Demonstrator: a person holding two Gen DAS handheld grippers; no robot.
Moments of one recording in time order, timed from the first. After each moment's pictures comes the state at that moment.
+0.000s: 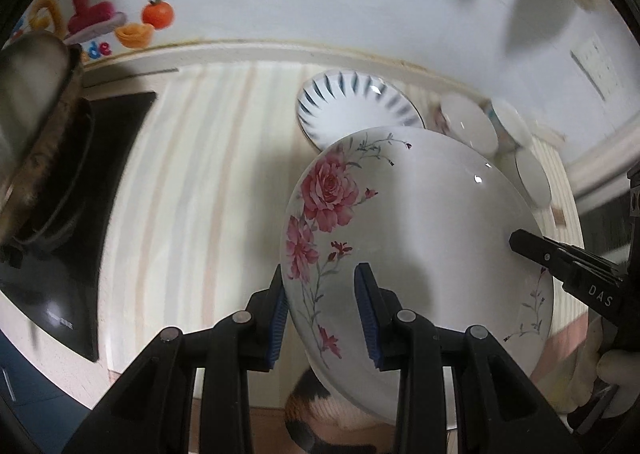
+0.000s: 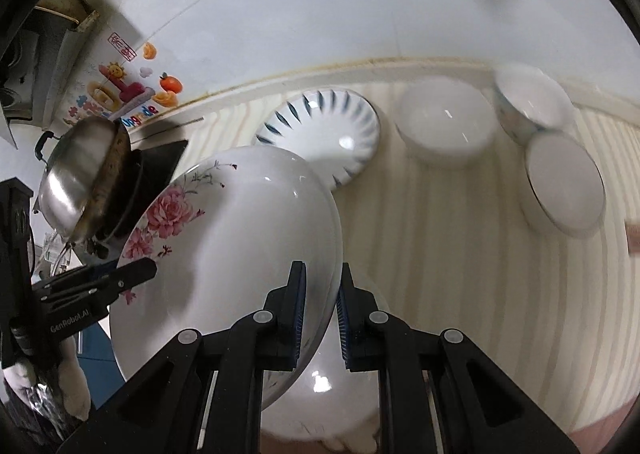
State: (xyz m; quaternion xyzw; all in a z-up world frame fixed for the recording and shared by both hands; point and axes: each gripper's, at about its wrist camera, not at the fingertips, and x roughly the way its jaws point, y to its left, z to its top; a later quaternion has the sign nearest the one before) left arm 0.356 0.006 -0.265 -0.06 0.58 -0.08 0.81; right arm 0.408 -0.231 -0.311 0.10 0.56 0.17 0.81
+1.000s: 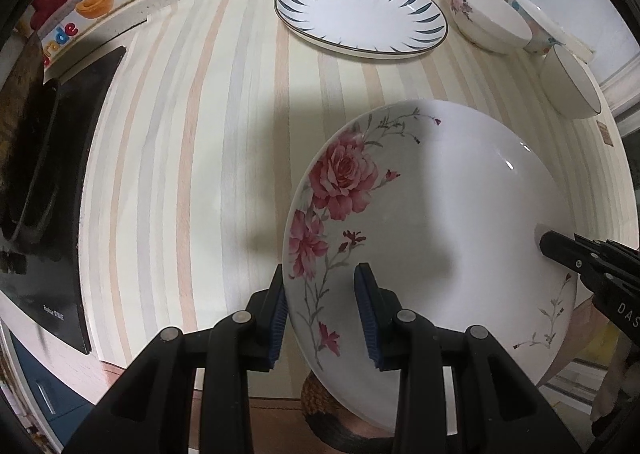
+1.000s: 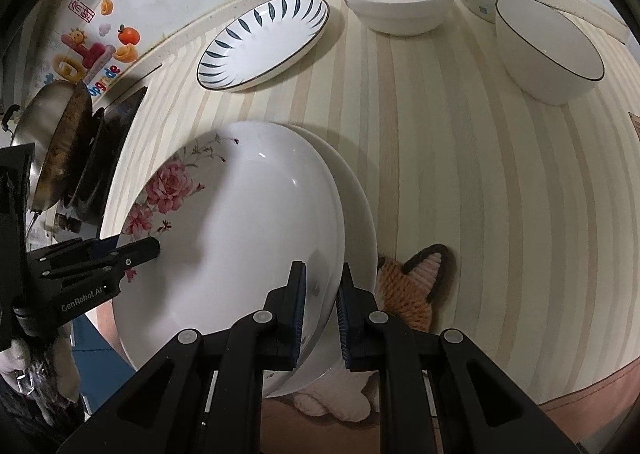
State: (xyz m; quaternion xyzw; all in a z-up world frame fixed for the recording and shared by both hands) left arm 0.340 -0.021 -0.345 0.04 0.65 -0.06 0.76; right arm 0.356 -0.232 -0.395 0.10 0.62 0.13 0.77
